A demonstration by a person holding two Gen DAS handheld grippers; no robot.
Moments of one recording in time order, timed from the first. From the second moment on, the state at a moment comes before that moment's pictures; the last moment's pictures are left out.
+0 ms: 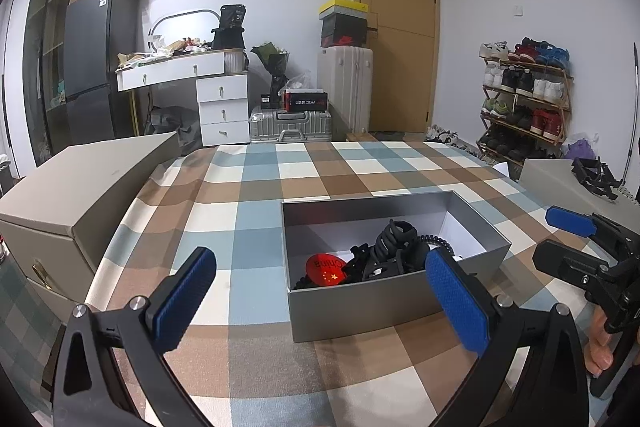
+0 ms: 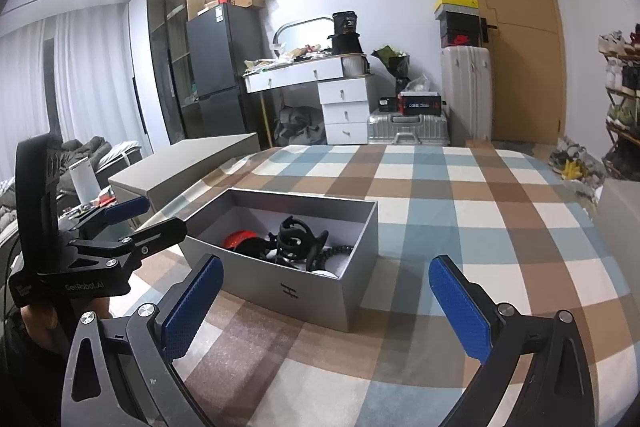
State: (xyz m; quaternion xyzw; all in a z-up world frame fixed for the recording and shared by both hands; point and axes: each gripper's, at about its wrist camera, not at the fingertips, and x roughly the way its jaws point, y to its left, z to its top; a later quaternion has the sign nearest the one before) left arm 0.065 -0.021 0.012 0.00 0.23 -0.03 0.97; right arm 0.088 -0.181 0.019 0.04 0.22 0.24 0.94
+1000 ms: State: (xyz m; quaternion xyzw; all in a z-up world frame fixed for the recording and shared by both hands) left arm 0.066 -0.019 0.010 -0.01 0.23 -0.03 0.97; right arm 0.090 -0.184 0.018 0.05 0.23 0.24 0.94
